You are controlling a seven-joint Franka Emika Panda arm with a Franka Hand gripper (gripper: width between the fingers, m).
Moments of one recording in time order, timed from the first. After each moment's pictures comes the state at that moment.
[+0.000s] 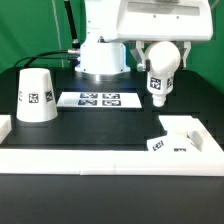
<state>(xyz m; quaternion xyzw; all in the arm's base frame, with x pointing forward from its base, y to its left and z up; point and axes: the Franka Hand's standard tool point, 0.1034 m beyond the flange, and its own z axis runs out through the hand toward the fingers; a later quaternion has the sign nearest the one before) 0.584 0.076 0.144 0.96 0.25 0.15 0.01</state>
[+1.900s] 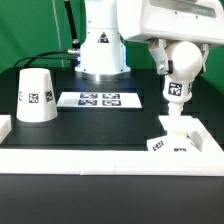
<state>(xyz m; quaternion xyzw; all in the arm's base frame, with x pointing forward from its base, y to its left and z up) 0.623 0.094 0.143 0.93 0.30 0.21 0.02</state>
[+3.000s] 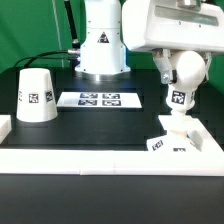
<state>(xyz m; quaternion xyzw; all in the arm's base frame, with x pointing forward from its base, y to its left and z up) 0.623 0.100 0.129 0.93 0.30 0.20 0.02</state>
